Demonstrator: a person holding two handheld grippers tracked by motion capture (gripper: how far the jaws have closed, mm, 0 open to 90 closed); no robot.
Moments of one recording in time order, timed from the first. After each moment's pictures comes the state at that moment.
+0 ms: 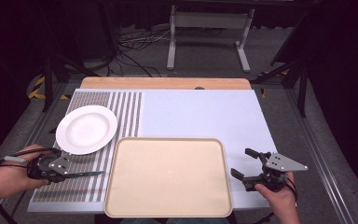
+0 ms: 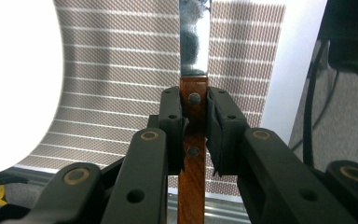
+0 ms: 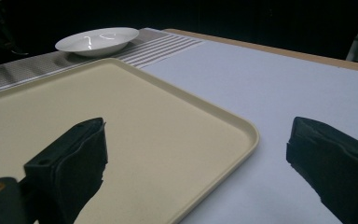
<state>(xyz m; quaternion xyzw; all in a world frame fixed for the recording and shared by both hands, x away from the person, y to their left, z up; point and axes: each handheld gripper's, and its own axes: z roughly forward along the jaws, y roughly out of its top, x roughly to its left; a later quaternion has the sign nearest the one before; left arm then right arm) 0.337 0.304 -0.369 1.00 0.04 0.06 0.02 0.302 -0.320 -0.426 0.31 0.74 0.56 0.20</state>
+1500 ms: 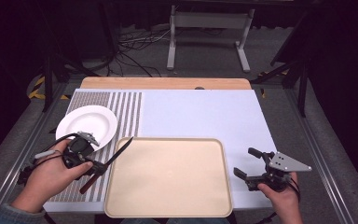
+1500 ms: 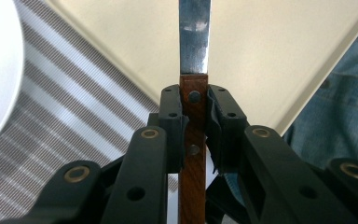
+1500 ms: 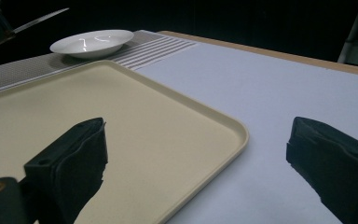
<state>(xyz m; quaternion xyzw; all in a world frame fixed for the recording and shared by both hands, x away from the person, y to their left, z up) 0.342 0.216 -0.351 0.91 0.36 -0.05 0.21 0.301 -0.327 -0.423 0.31 0.74 0.56 0.21</state>
